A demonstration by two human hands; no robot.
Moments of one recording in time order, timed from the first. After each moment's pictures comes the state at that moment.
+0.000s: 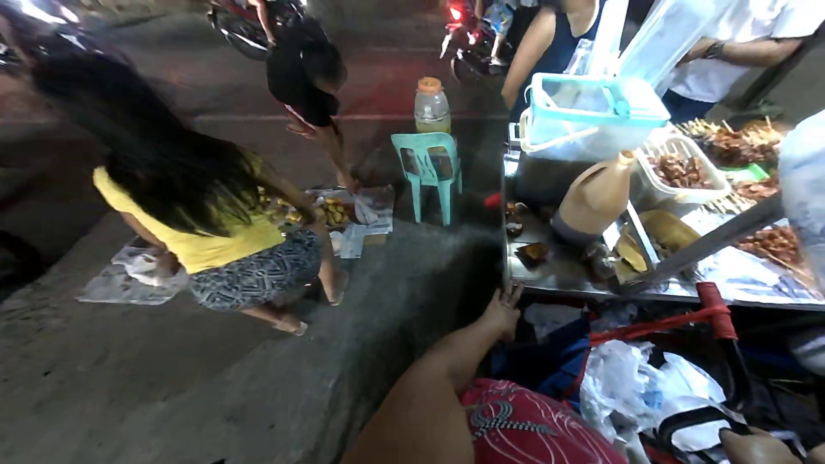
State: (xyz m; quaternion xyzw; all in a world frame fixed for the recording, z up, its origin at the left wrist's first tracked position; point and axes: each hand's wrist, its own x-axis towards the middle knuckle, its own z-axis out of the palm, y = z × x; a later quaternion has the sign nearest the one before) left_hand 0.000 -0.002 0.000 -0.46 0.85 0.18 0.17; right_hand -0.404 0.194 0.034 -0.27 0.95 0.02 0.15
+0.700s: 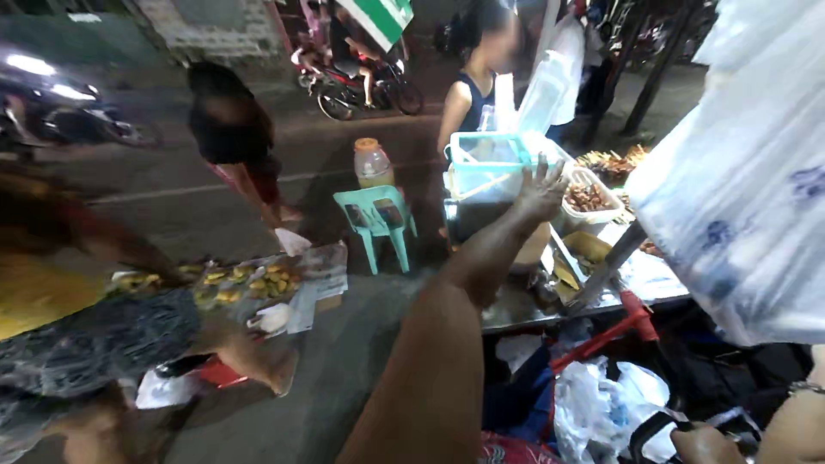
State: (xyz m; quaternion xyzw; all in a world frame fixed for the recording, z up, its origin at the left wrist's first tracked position) left_hand -0.172 -0.184 0.301 -0.40 0.91 -0.08 -0.12; right_hand -0.375 0.196 0.065 -0.27 0.95 -0.07 0.16
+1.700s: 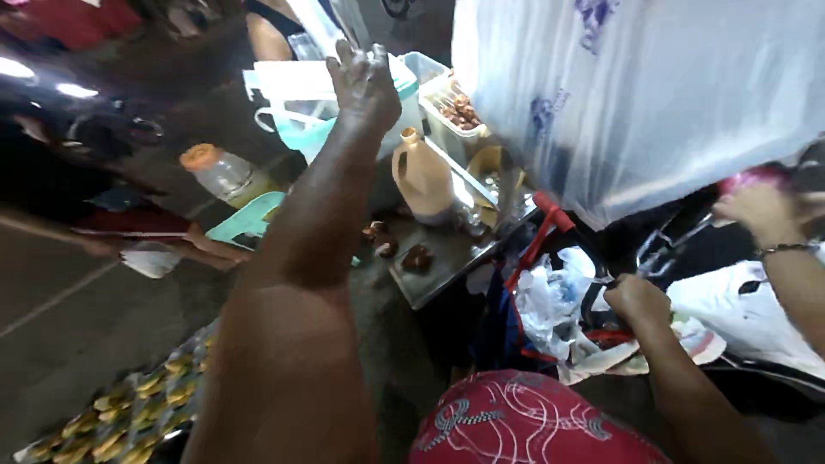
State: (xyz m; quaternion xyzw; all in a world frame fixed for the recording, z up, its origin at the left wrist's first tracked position) left_hand -0.176 -0.216 0.353 -0.44 0.87 -0.14 -0.15; right_hand -0.382 0.185 0.070 -0.19 0.95 -0.03 0.23
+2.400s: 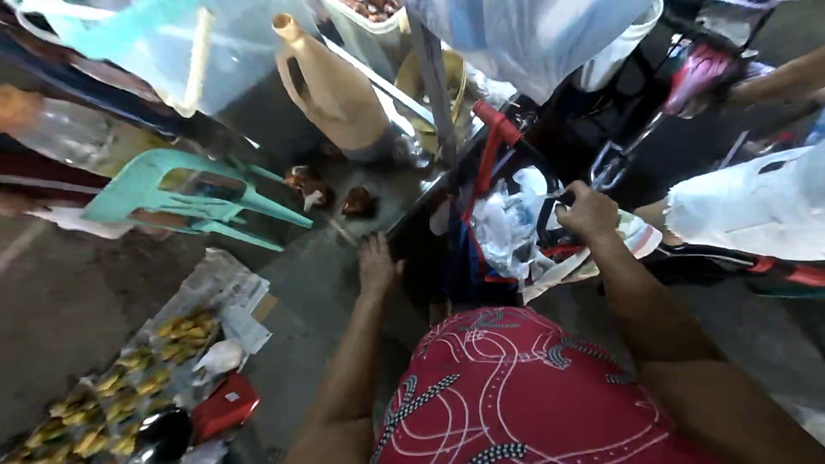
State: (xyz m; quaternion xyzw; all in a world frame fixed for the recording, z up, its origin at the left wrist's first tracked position) left_hand -0.018 -0.021 0.011 -0.46 0.88 0.13 0.06; right_hand -0.381 0.213 0.049 -0.30 0.93 -0.17 0.14
